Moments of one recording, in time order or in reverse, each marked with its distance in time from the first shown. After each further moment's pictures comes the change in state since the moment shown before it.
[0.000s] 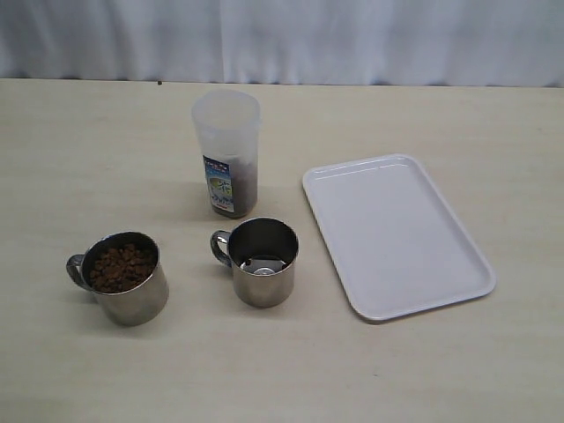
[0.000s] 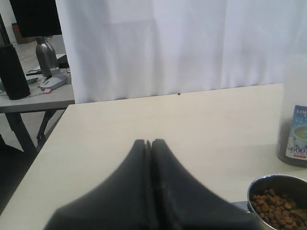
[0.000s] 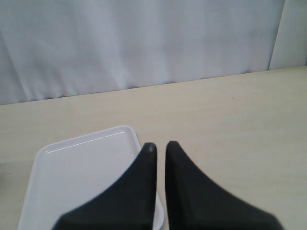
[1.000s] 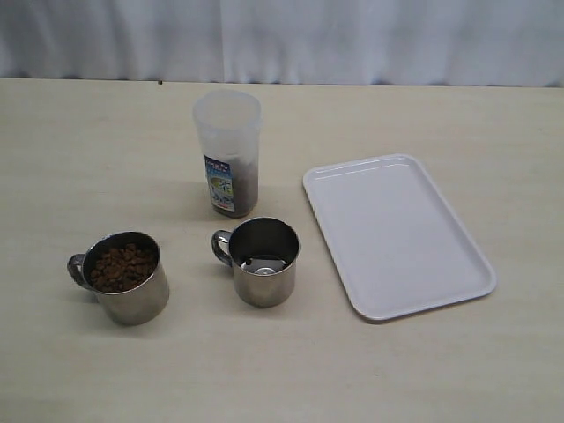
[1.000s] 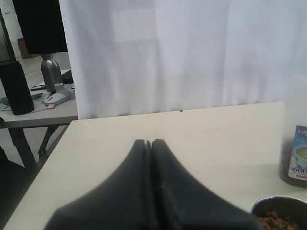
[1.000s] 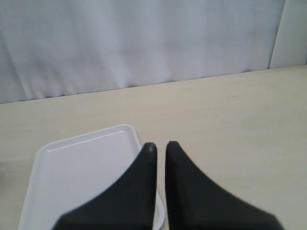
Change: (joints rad) left arm 0.000 0.000 0.000 -0.004 -0.062 -0.003; right arm 0.000 0.000 0.000 0.000 0.004 0.000
